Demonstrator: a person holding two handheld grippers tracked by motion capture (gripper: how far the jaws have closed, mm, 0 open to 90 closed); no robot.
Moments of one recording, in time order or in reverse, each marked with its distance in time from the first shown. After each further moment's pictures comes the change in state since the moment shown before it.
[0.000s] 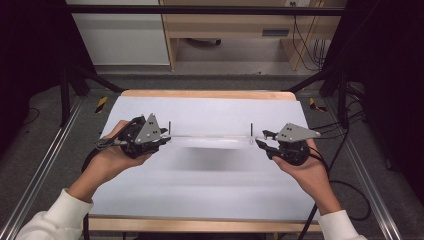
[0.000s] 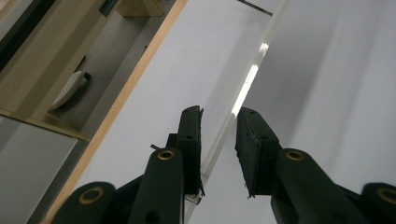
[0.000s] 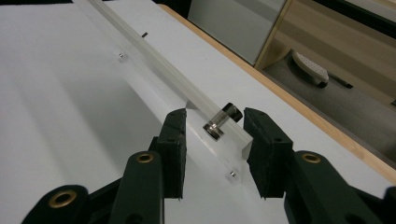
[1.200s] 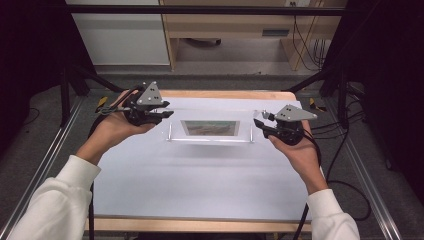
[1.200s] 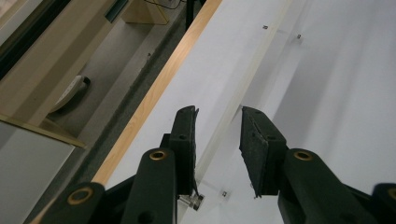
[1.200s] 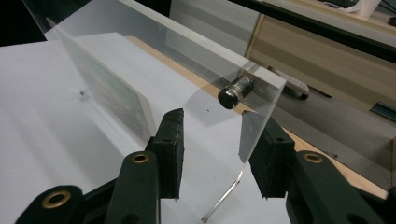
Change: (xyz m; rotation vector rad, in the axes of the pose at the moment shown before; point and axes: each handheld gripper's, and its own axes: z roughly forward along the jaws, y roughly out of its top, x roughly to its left) left arm 0.065 0.018 0.022 -0.039 -0.014 -0.049; right arm -0.035 0.012 0.034 -0.091 -0.074 0.073
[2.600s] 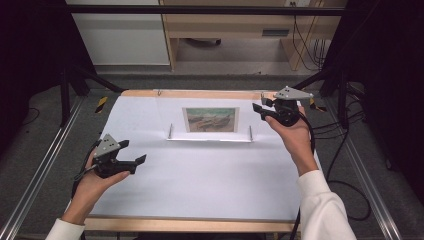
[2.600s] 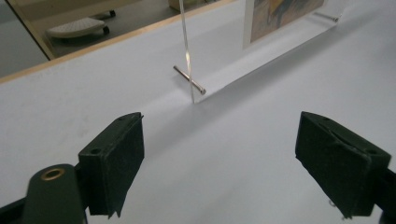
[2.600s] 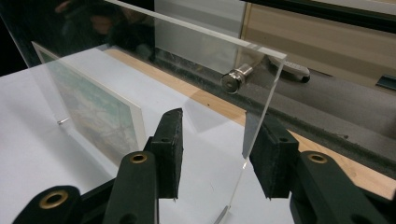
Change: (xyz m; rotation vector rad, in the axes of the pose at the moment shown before) left arm -0.068 -0.179 -0.004 -0.122 0.112 -0.508; right arm -0.034 0.016 0.037 0.021 -0.020 0.154
